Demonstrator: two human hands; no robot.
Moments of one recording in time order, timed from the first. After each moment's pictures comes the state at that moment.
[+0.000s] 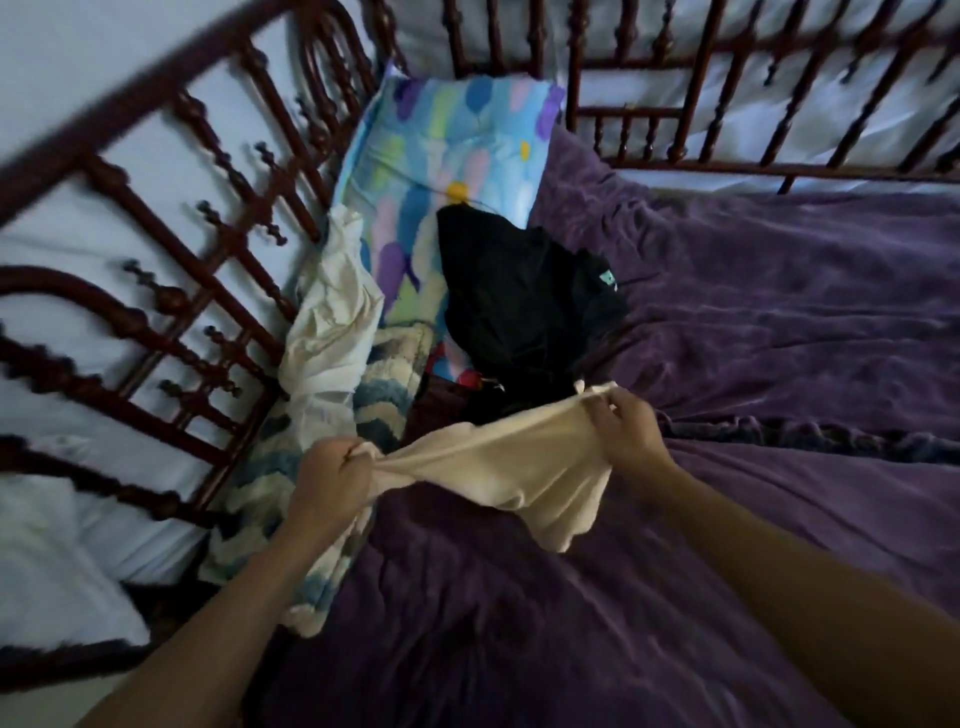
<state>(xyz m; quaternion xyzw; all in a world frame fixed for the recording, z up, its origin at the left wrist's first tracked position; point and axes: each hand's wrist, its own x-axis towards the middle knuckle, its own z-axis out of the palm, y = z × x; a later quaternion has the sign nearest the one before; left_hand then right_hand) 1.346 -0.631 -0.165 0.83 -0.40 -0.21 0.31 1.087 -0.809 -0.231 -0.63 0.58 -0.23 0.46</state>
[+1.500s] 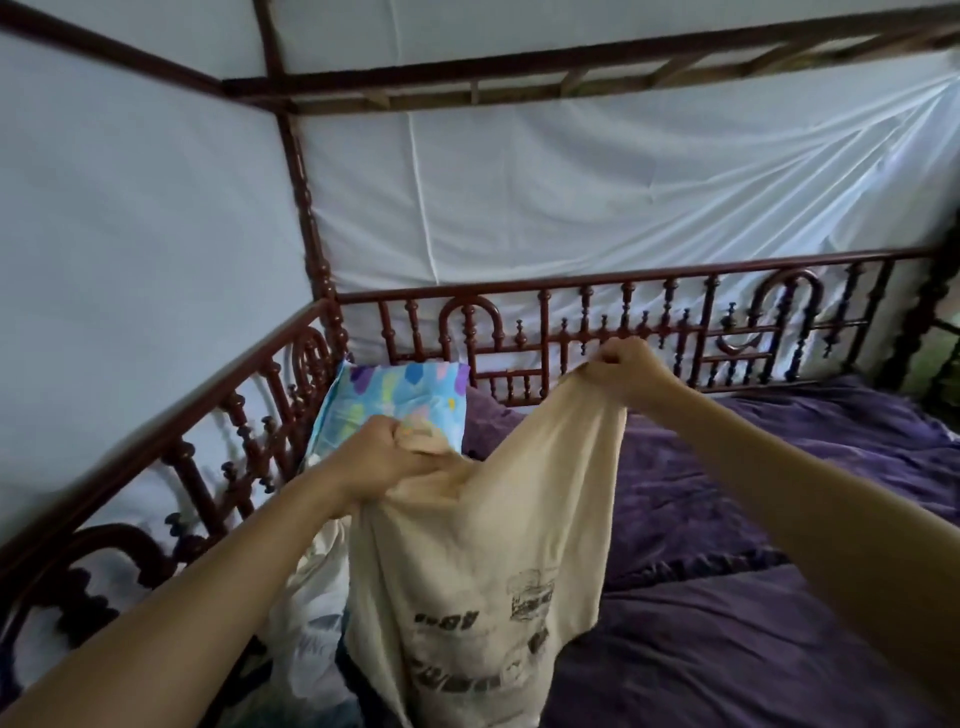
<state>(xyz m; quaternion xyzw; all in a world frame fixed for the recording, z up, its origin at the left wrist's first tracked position) 1.358 -0.642 0.104 0.64 -0.59 -0.36 0.34 1.068 -0.778 0.110 -0.69 0.57 -0.38 0.25</state>
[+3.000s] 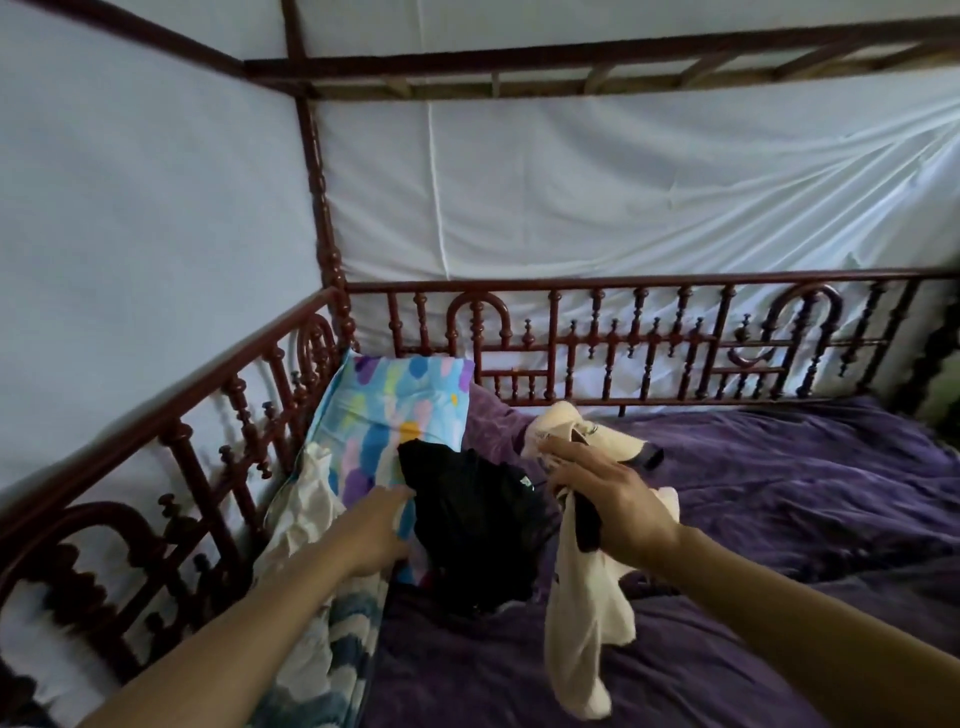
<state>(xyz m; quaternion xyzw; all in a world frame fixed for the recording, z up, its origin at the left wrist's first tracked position) 1.373 -0.653 0.004 0.71 -0.68 -0.19 0.07 1.064 -0.699 0.028 -0.91 0.24 -0.33 -0.01</state>
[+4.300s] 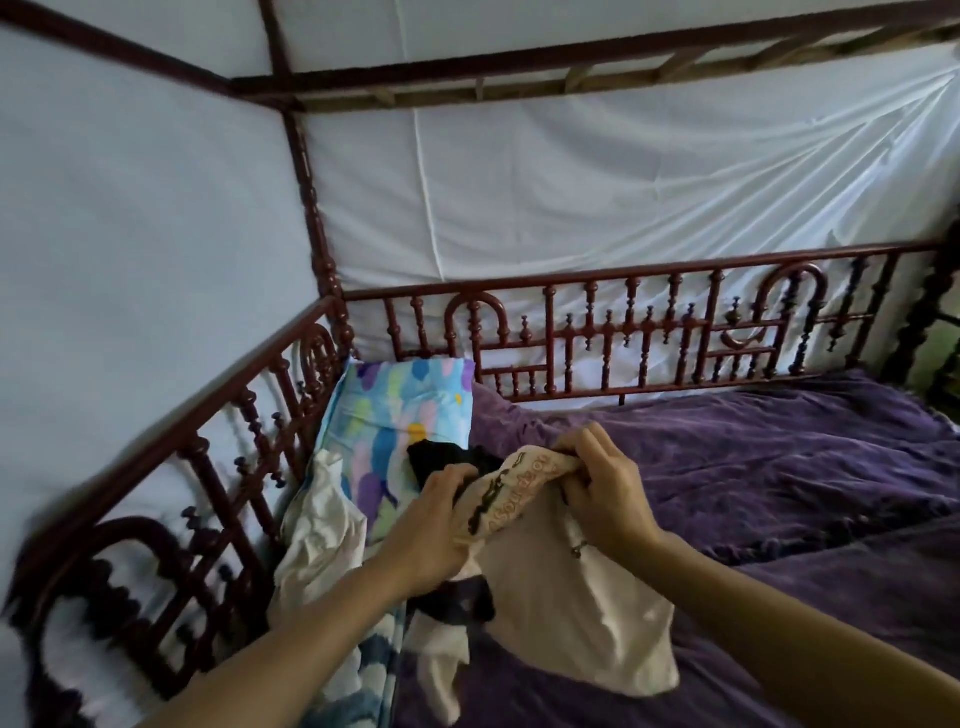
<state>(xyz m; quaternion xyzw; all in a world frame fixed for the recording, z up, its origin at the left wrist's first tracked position) 1.343 -0.621 0.010 0.60 -0.74 -0.18 0.25 1.118 -0.661 0.023 -0.78 0.37 -0.50 0.09</state>
